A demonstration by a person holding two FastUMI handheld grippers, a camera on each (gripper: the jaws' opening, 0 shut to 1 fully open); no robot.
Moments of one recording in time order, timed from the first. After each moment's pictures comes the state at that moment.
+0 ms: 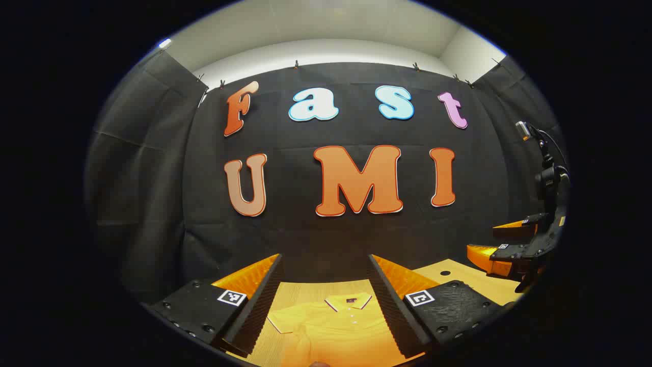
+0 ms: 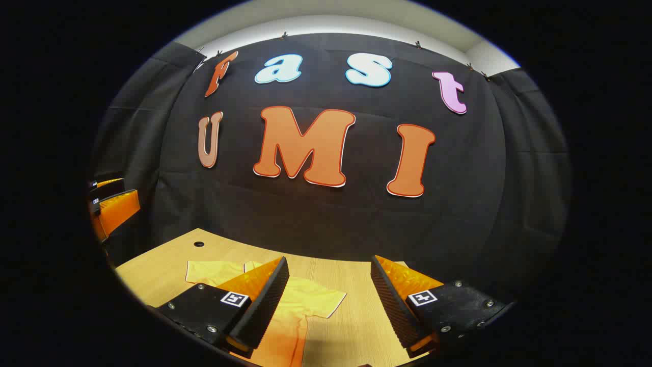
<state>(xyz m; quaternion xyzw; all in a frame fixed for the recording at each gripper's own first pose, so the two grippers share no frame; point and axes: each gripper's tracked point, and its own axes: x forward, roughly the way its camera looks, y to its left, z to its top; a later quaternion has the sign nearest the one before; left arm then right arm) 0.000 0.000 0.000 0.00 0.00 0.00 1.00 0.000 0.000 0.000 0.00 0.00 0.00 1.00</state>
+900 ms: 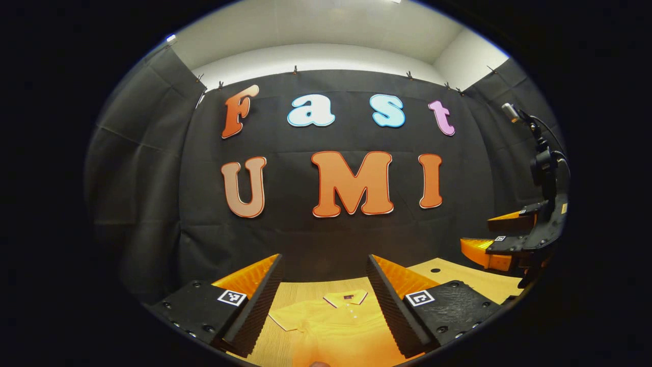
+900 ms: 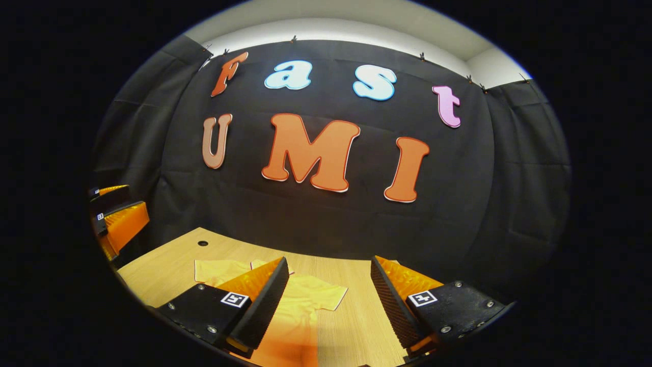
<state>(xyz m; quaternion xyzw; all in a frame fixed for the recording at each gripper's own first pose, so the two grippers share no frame) -0.045 0.030 -0.005 0.00 -0.01 -0.04 1.00 -0.053 0.035 0.003 -0.01 0.02 -0.04 1.00</state>
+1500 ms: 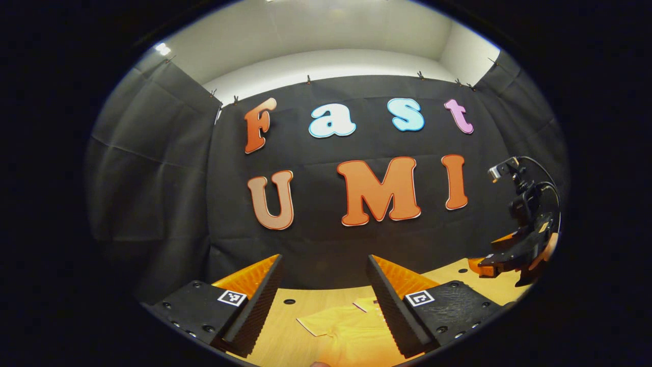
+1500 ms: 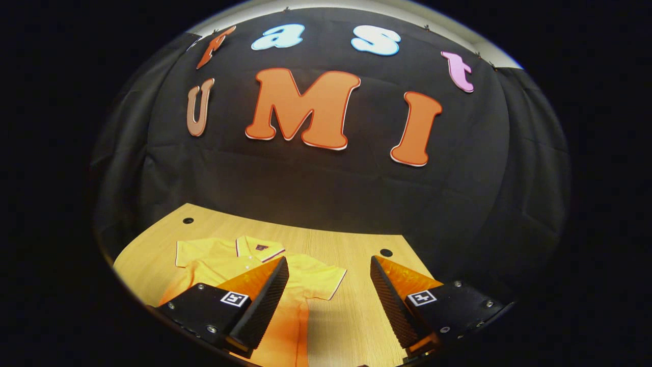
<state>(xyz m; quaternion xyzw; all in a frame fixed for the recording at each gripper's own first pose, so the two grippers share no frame) -0.048 0.076 0.026 0.04 -0.04 0.05 1.00 0.044 0.012 -0.067 -0.01 0.13 -0.03 0.99</state>
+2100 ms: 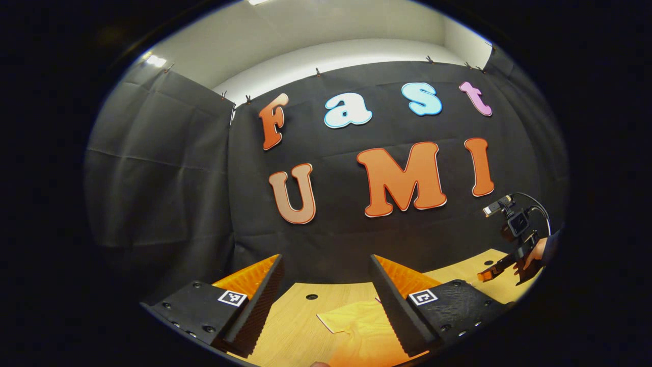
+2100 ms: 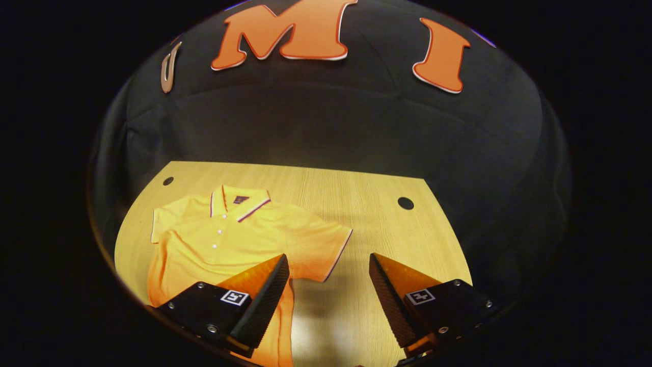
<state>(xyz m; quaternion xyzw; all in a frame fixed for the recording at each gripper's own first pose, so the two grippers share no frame) -0.037 0.078 0.009 0.06 0.00 0.12 0.99 0.138 -0.012 -0.194 0.01 0.33 0.01 0.94</state>
